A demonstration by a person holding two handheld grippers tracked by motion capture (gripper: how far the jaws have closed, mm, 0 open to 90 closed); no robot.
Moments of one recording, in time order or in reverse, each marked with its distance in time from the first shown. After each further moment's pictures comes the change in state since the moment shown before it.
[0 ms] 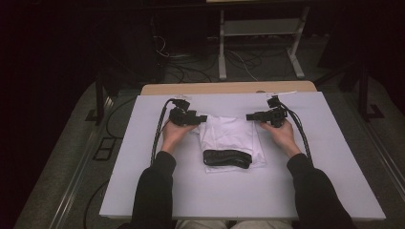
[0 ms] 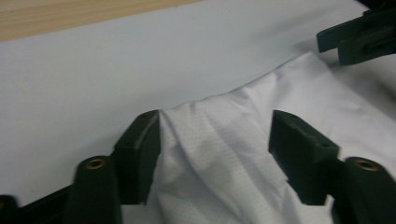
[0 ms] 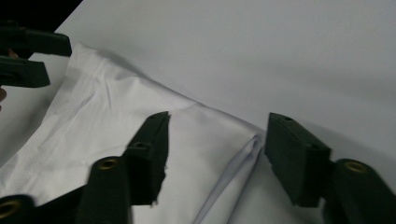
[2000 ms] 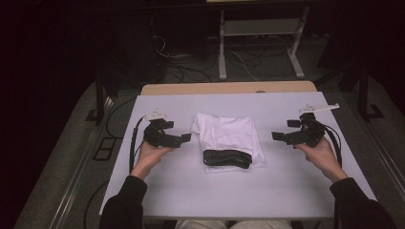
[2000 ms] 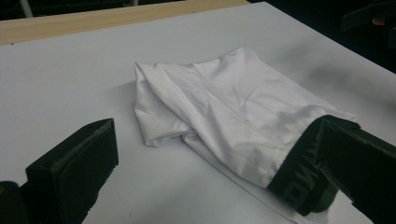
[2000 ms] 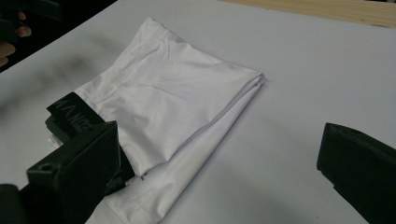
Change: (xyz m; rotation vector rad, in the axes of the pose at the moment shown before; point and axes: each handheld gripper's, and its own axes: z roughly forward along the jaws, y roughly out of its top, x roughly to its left) left arm -0.030 -0.054 -0.101 -0.108 -0.045 0.051; right arm 0.032 -0.056 -0.121 -0.076 -0.015 -0.192
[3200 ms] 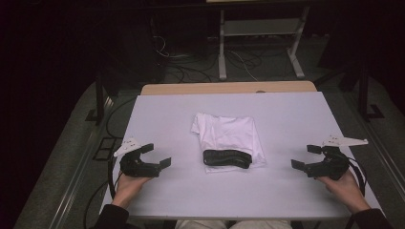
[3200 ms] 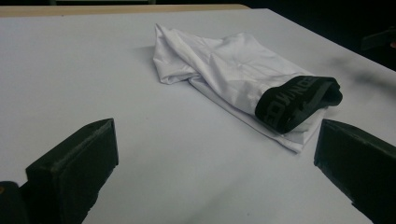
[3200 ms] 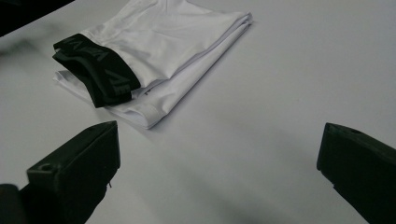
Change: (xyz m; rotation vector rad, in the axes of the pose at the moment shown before) left arm -0.012 -0.074 -0.067 -0.101 0.065 -0.019; right arm 0.011 -0.085 -0.051 -0.039 -0.059 -0.011
